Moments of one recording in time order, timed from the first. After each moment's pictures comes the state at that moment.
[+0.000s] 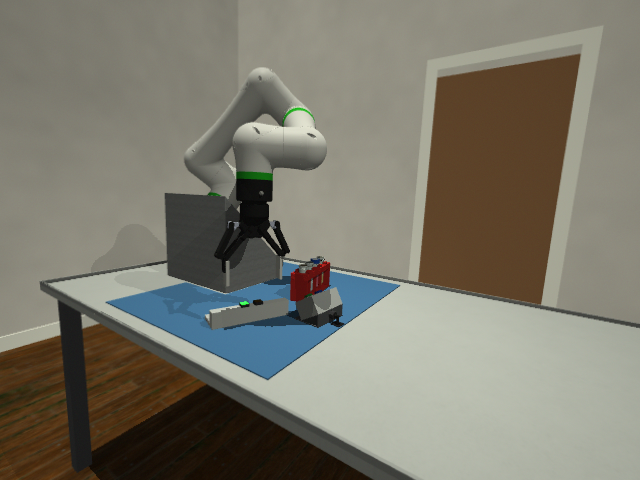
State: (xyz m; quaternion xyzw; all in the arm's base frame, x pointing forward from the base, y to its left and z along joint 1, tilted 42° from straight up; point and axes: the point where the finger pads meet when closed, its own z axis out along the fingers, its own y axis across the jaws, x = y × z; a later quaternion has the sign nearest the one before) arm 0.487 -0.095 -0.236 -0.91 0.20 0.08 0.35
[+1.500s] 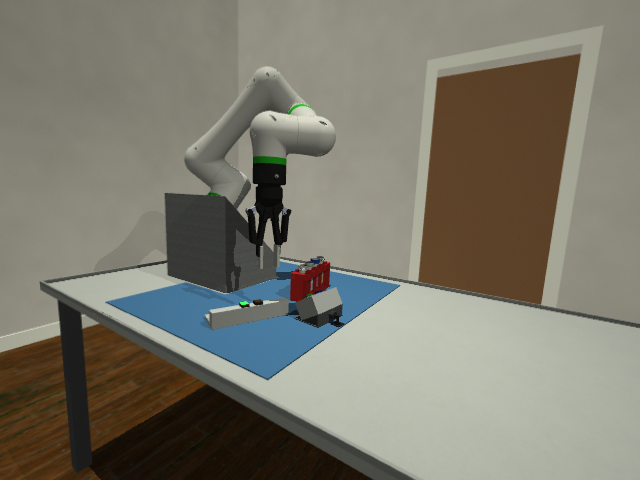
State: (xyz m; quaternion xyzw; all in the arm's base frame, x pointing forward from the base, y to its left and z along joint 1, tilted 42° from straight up) arm 0.469 -0.071 -0.151 -0.91 0.19 0.08 0.35
